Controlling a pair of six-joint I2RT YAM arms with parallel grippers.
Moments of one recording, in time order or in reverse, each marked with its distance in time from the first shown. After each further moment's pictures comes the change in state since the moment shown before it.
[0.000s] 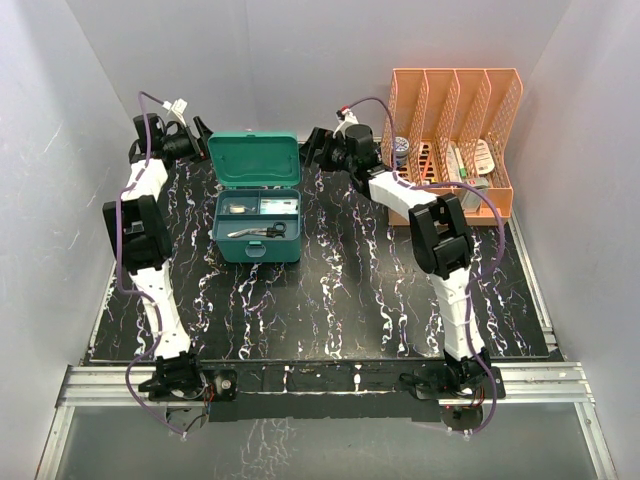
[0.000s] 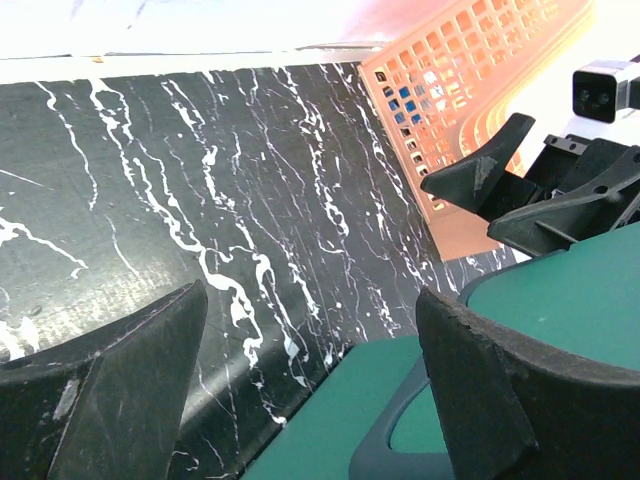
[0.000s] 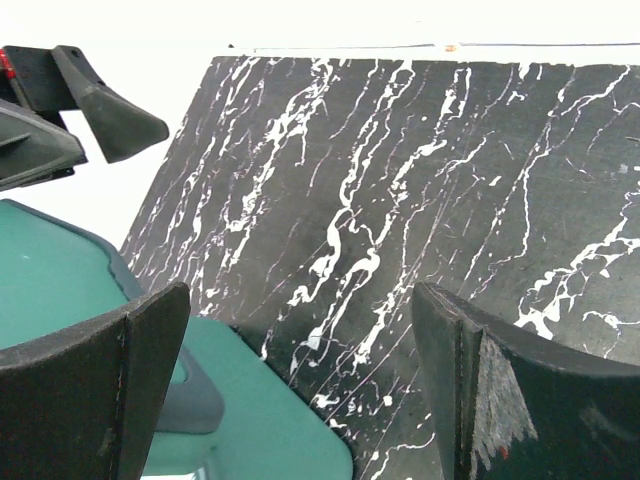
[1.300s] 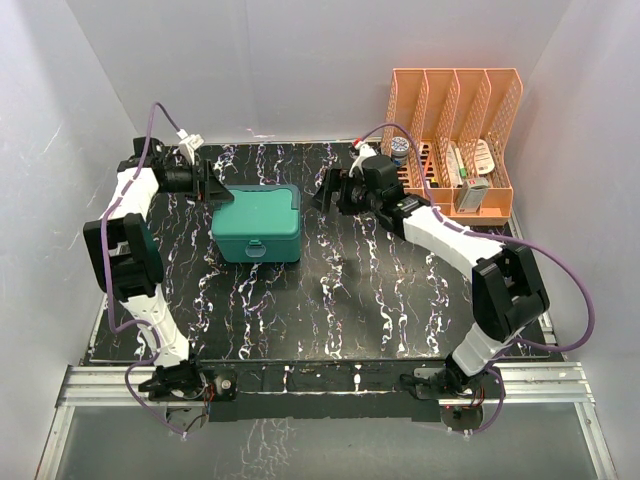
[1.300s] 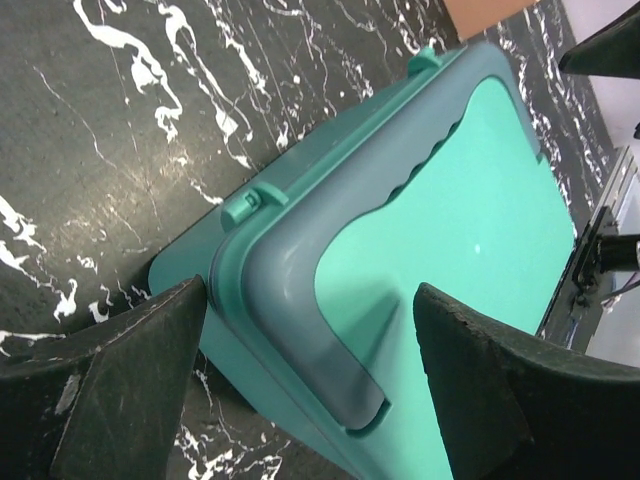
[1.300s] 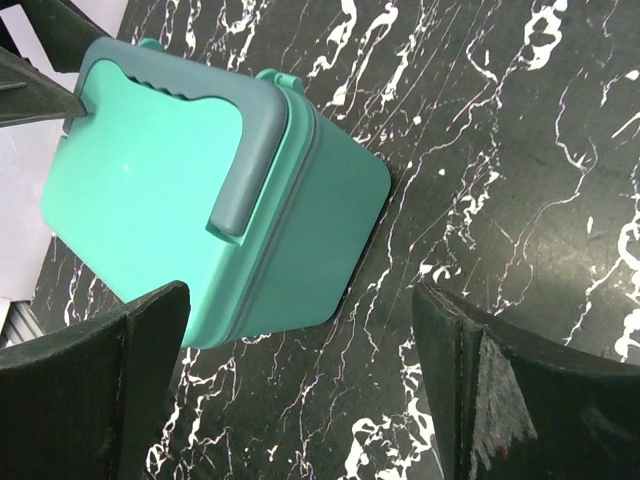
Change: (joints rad) left arm -0.002 -0.363 -0.328 -0.669 -0.012 0.724; right arm 0.092 -0.666 -0.614 -0.281 0.104 -0.098
